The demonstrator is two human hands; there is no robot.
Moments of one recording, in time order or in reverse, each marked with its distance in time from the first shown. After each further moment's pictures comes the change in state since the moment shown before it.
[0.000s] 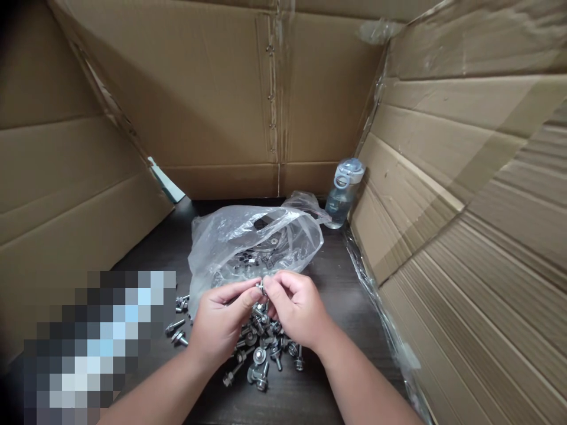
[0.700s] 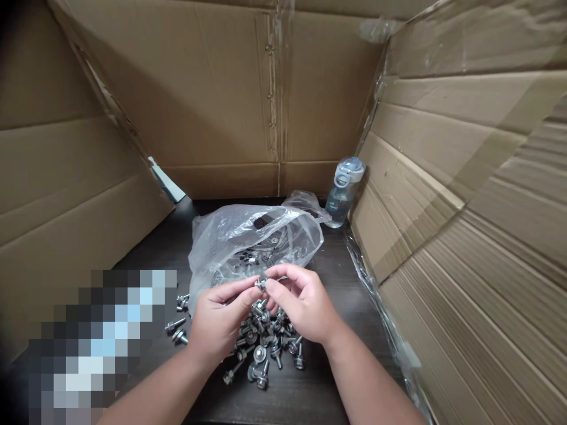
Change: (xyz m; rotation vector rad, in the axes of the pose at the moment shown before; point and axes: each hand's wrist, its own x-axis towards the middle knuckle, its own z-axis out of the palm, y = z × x) left_hand -0.002 0.005 0.001 0.077 0.029 0.050; right_hand -0.001 -0.003 -0.007 0.156 -0.040 0.007
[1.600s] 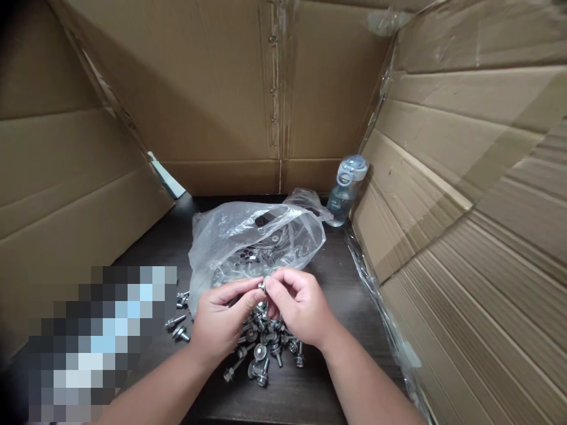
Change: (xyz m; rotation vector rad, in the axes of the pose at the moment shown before) left_hand -0.001 0.005 0.003 0.041 -0.014 0.162; right_hand -0.002 0.002 0.005 -0.105 0.004 -0.014
